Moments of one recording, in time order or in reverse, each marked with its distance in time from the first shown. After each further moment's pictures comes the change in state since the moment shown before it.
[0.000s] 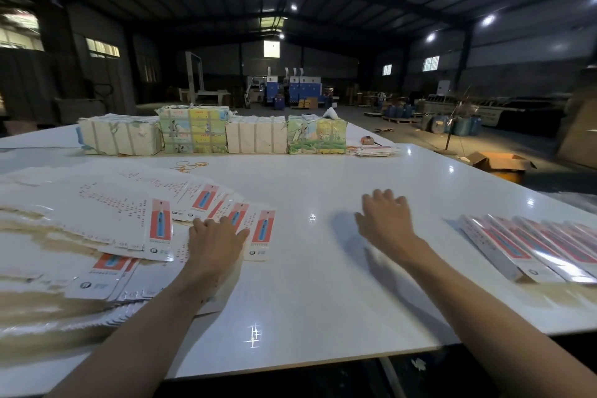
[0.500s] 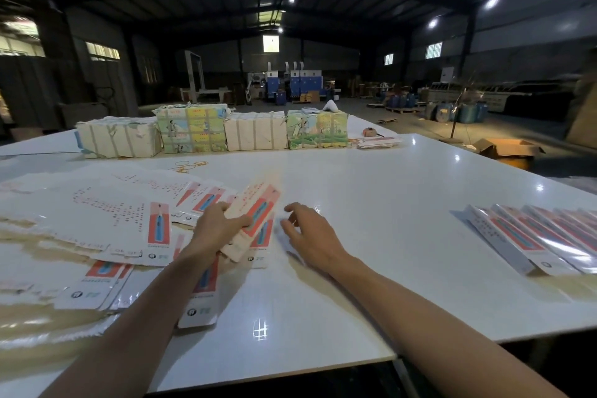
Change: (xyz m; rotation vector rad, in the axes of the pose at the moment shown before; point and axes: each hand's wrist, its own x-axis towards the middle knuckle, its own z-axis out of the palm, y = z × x) left_hand 0.015 0.005 -0.021 -0.813 -0.156 -0.090; right_hand -0.011 -0.113 0.019 0.925 -0.078 -0.227
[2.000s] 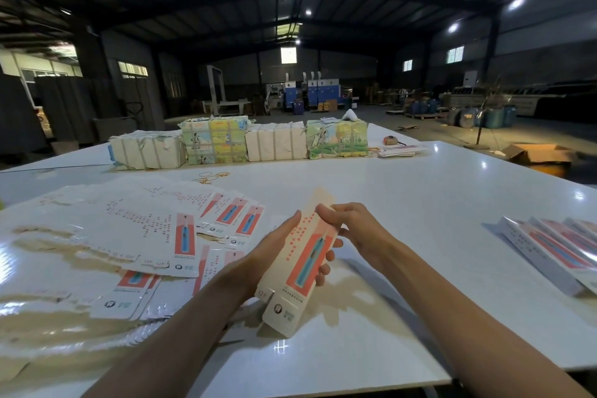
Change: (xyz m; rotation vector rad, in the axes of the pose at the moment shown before) left_hand -0.029 0.017 0.036 -0.740 -0.952 -0.103; right_hand 0.017 0.012 -0.047 0.829 -0.148 0.220
